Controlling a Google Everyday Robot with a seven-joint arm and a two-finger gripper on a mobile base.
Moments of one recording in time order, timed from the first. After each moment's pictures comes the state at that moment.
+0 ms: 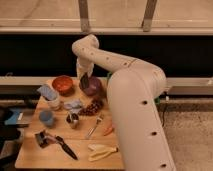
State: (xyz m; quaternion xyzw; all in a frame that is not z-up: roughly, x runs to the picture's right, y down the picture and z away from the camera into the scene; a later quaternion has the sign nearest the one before) arm -0.103 -0.077 0.886 -0.23 0.07 0.58 0.78
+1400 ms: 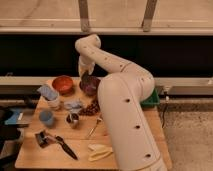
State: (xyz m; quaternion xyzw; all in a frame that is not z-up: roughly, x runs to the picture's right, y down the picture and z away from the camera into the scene) arm -0.111 -0.106 0.928 -0.23 0.06 0.59 0.77
